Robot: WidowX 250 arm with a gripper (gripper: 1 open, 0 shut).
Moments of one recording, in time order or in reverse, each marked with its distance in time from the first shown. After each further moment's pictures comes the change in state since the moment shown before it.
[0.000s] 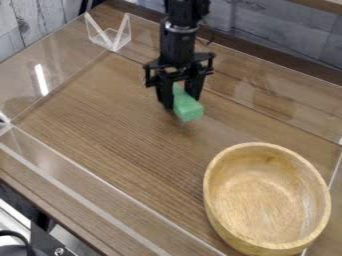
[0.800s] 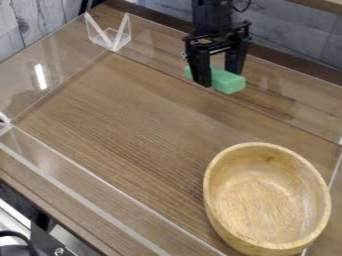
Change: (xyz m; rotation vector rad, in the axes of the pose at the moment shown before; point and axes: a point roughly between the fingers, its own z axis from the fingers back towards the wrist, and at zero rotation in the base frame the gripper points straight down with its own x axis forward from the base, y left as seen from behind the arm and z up) arm -0.023 -0.043 0.037 -0.050 0.113 0.124
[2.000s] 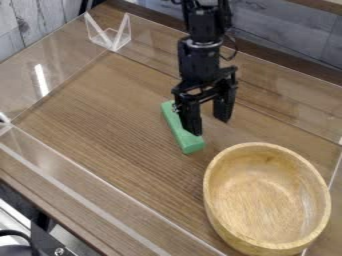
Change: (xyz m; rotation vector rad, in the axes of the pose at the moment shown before) arm -0.022 0.032 -0.051 -0.009 0.006 0.077
